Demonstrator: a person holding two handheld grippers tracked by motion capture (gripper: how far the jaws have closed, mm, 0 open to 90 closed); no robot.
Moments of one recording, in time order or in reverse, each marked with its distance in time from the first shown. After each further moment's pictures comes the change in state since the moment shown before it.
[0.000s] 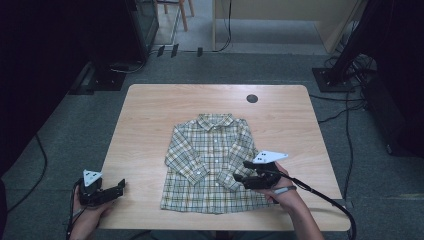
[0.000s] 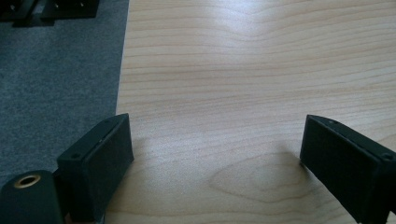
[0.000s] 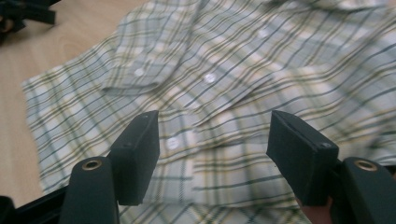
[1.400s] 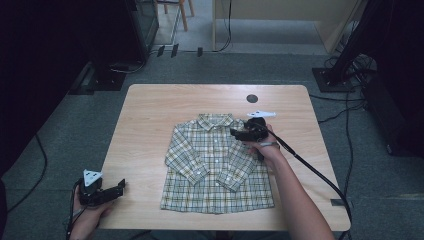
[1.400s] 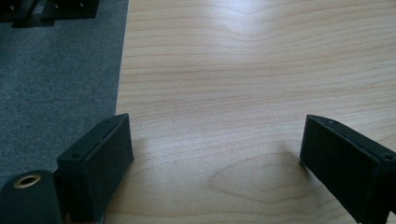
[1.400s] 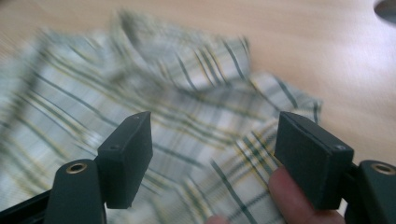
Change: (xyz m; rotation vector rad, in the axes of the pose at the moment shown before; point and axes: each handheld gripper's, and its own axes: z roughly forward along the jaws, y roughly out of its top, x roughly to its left) left arm 0.000 0.000 0.000 -0.001 -0.003 0.000; right arm -0.103 0.059 0.094 0.000 -0.227 0.170
